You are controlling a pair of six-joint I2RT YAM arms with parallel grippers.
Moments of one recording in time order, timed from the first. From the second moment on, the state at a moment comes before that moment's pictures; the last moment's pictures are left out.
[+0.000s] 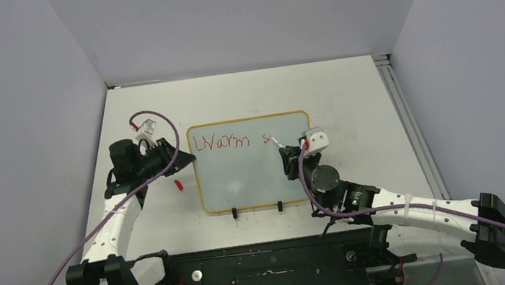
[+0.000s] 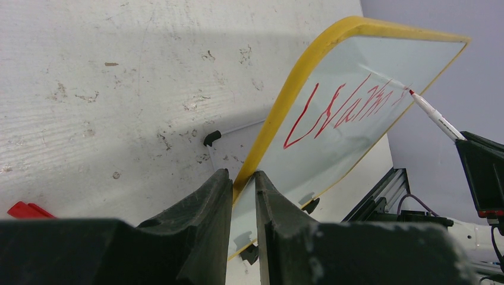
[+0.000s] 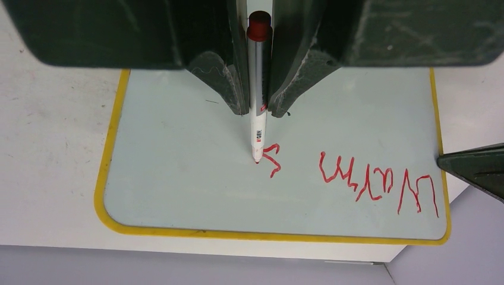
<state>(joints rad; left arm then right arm) 0.06 1.10 0.65 -0.08 0.74 -0.49 1.10 0.96 0.57 0.30 0.75 0.22</state>
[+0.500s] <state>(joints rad) 0.06 1.10 0.65 -0.08 0.74 -0.49 1.09 0.97 0.57 0.30 0.76 0.23</state>
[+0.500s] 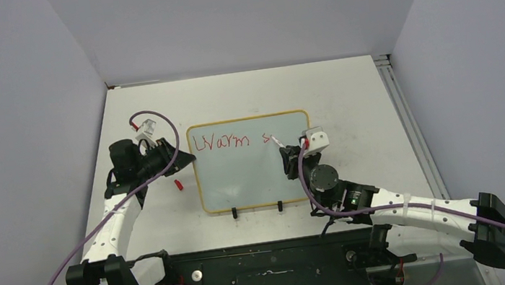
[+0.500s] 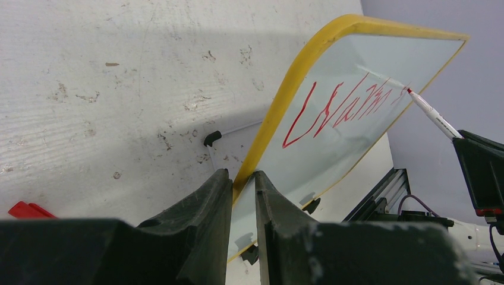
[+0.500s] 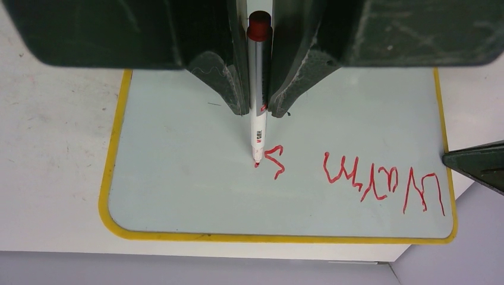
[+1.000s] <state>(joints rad) 0.06 1.10 0.65 -0.08 0.74 -0.49 1.09 0.92 0.52 0.27 0.76 0.30</state>
